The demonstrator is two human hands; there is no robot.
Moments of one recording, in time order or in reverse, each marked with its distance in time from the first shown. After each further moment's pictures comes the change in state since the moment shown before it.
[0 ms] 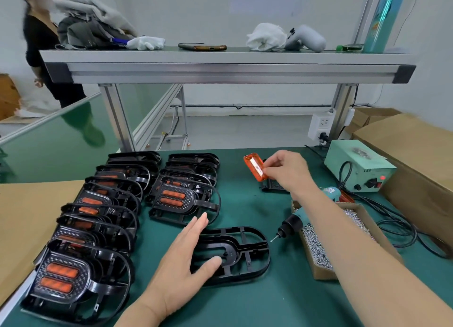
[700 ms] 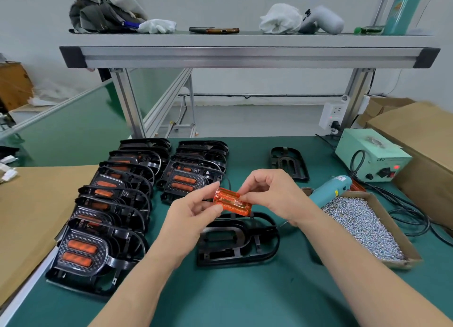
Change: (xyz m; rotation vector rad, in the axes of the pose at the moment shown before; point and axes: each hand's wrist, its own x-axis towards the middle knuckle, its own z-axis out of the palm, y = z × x) left_hand 0.030 0.037 -0.027 -0.598 0.137 -0.189; right_hand -0.081 -0.011 0.023 0.205 -0.494 -0.210
